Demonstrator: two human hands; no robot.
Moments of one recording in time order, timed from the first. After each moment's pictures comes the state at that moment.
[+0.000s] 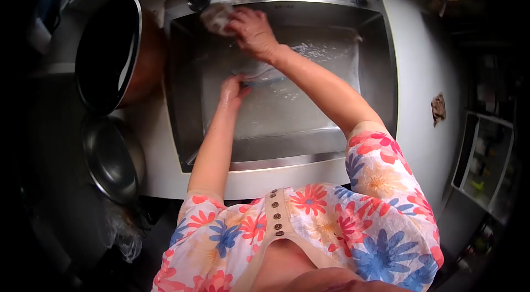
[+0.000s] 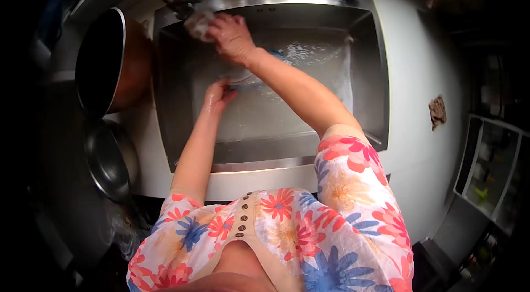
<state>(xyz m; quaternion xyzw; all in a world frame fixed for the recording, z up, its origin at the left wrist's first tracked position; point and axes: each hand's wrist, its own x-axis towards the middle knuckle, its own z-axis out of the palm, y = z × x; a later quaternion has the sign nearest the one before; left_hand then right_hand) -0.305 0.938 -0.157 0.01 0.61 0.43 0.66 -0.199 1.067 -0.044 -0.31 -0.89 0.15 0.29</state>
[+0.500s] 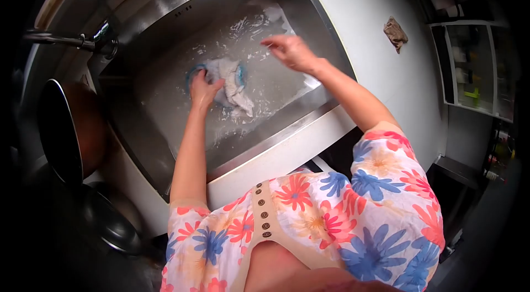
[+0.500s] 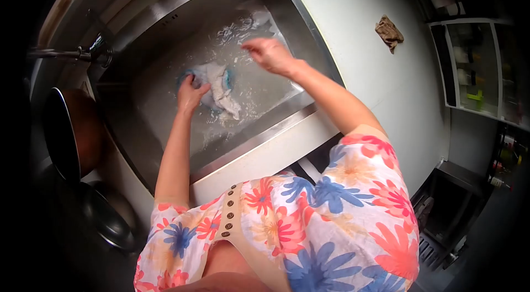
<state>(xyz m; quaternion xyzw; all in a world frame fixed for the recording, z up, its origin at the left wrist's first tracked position) -0.223 0.953 -0.147 0.62 0.67 0.21 0.36 0.048 0.969 -0.035 -0.54 -0.74 0.32 0.25</state>
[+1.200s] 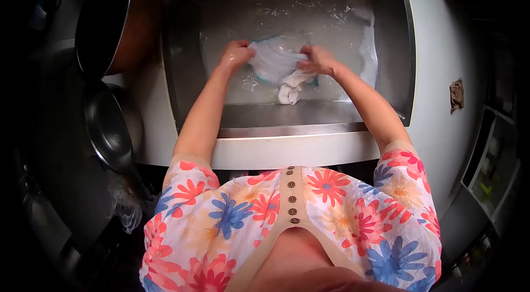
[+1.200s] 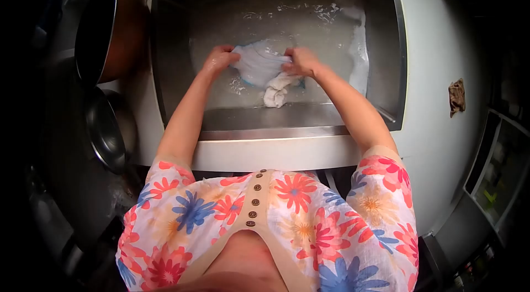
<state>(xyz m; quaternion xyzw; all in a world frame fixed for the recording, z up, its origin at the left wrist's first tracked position) -0.312 0.935 -0.143 0.39 0.69 0.18 0.57 -0.037 0.973 -0.121 -0.45 -0.79 0.42 -0.07</state>
